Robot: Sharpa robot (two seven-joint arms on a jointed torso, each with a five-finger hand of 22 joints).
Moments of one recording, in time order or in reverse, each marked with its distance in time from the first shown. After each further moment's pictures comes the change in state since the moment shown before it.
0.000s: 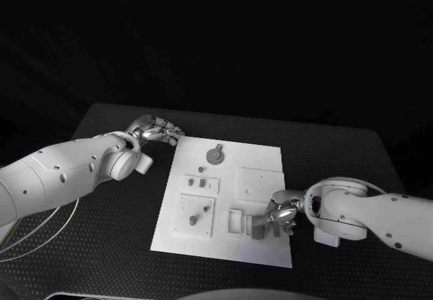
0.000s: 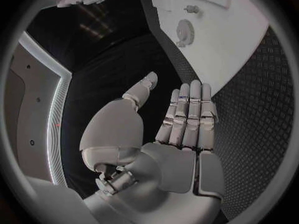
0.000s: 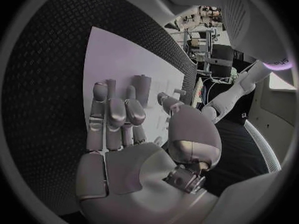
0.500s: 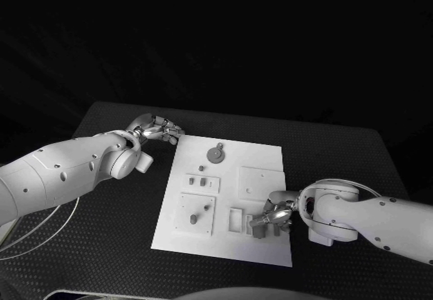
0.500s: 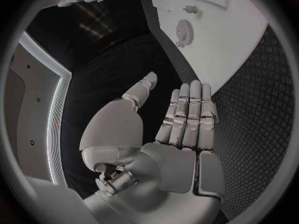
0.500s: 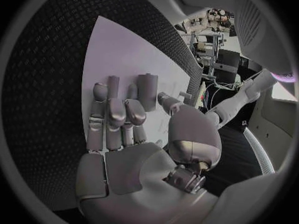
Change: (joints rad) left arm 0.000 -0.002 0.000 0.001 0.000 0.001 0.000; left_hand -0.004 -0.004 -0.003 -0.003 0.000 0.000 0.000 0.000 0.000 0.000 0.000 0.000 0.000 0.000 0.000 -0.004 0.002 0.000 0.000 0.000 0.000 0.000; right arm -0.024 0.044 0.001 -0.033 -0.085 -0.024 -0.002; right_hand 0.000 0.000 0.000 0.000 0.000 0.005 -0.004 -0.001 0.003 0.001 0.006 -0.011 -0.010 -0.001 0.000 0.004 -0.007 0.000 -0.003 -0.003 0.004 0.000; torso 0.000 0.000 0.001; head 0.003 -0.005
